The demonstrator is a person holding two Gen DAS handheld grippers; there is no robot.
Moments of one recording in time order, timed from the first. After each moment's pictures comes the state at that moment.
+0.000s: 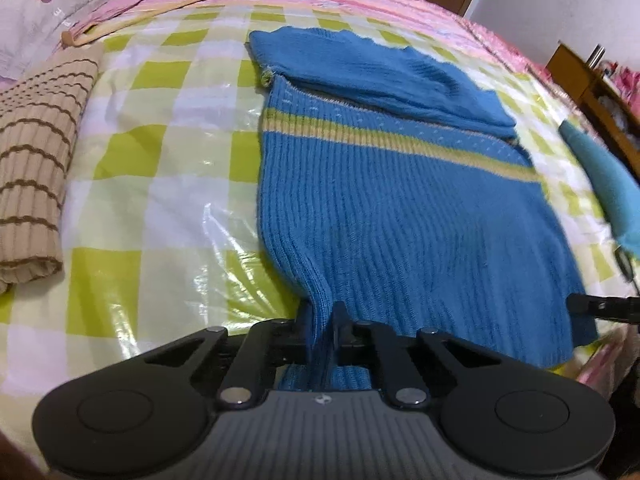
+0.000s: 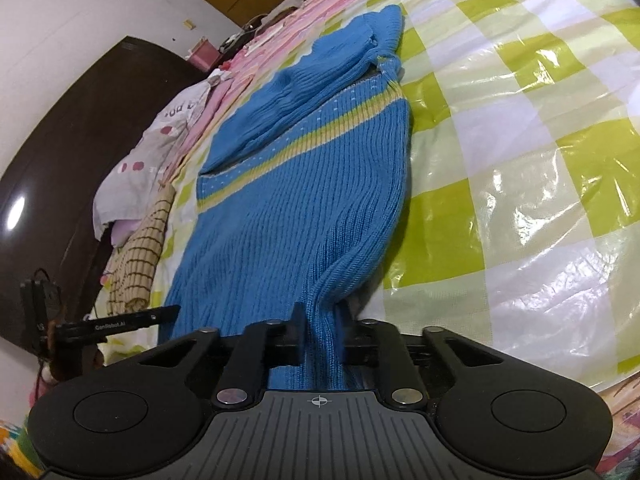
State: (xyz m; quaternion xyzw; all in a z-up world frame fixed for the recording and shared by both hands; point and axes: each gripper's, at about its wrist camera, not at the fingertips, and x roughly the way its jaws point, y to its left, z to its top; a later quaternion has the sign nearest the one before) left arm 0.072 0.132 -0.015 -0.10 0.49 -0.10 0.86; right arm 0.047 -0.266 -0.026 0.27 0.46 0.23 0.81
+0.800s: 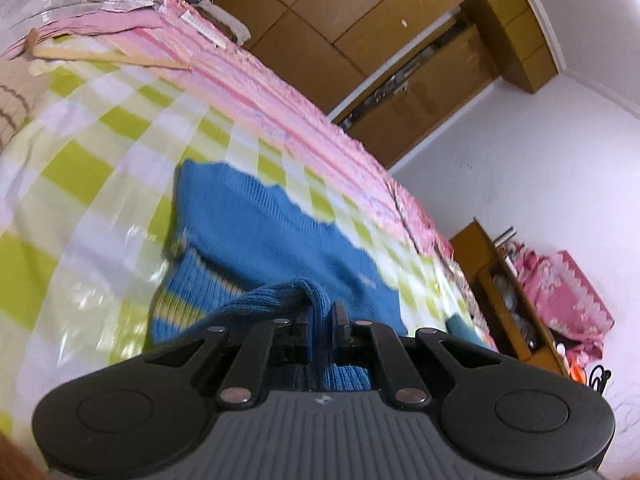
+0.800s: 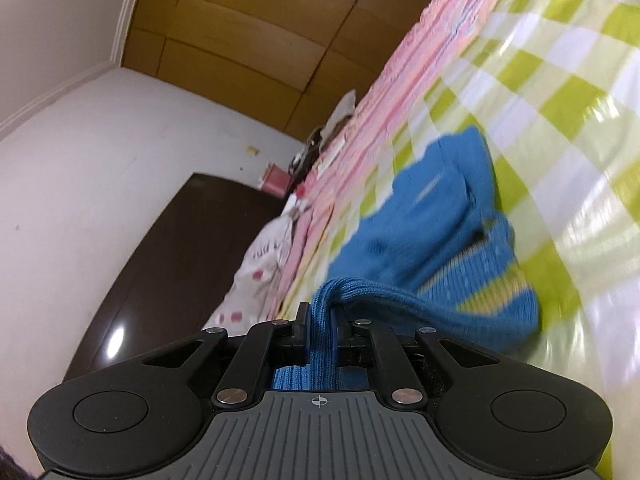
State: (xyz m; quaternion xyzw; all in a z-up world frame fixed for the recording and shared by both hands) left arm 0.156 0.164 0.017 -0.34 0.31 -0.18 0.87; right arm 0.150 -0.278 0.012 0.44 0.30 0.26 0.80
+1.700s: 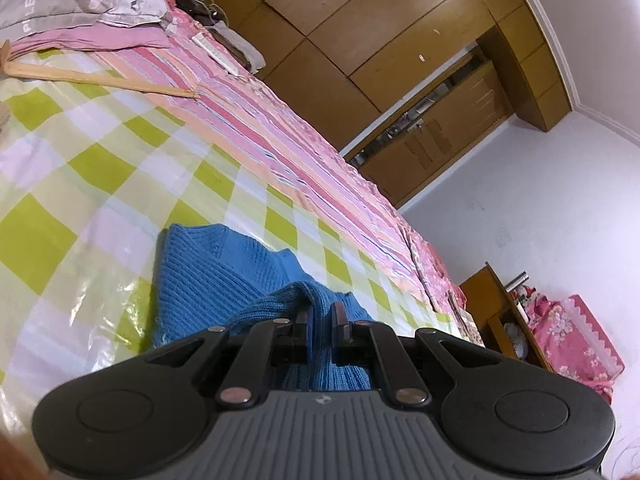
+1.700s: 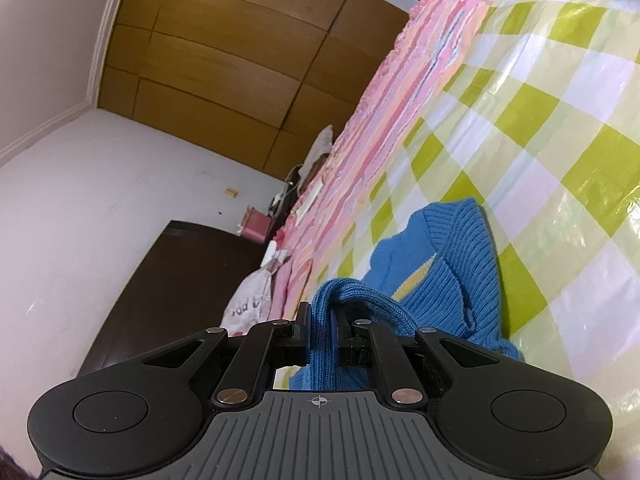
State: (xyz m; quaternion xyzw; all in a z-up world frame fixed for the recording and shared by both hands) left arm 0.237 0.166 0.008 -0.37 0.27 -0.14 0.88; right arm 0.237 -0.288 0.000 0.48 0.28 0.21 0.80
